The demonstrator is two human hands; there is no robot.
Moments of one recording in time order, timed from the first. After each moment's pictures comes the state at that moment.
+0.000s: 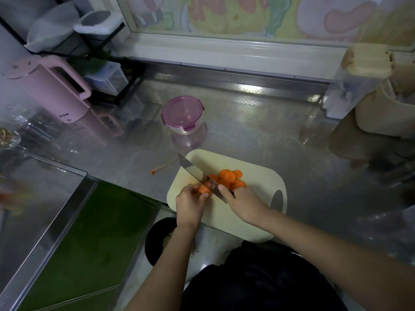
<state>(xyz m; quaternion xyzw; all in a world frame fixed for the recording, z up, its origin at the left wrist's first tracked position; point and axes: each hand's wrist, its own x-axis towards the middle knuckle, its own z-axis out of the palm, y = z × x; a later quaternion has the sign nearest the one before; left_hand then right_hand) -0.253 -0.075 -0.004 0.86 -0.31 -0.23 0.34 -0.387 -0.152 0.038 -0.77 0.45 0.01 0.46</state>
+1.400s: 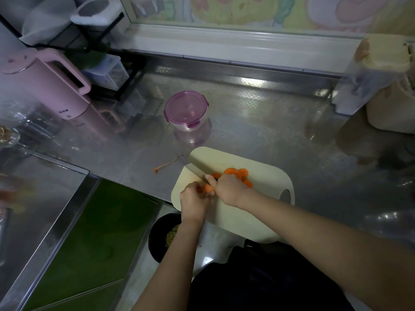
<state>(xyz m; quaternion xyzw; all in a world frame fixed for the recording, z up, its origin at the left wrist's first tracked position) -0.246 -0.085 0.003 0.88 -0.31 -0.22 0.28 -0.330 -0.168 0.059 -0.76 0.48 0.13 0.42</state>
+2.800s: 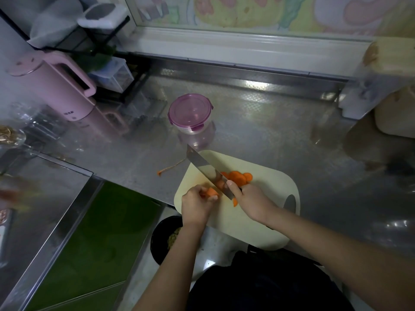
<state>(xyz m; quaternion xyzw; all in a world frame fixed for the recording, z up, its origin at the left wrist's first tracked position) -0.244 -0.086 0.005 0.88 -0.28 -0.25 0.29 -0.372 -0.169 0.021 -0.75 0.45 -0.03 0.48</state>
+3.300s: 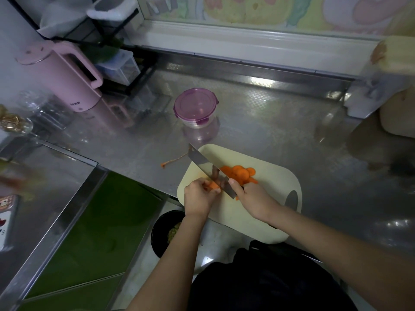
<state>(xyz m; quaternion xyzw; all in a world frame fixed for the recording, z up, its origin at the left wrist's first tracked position) -0.244 -0.084 0.012 0.88 -0.27 -0.26 0.30 -0.375 -0.160 0.018 -0.77 0.44 0.00 0.47</state>
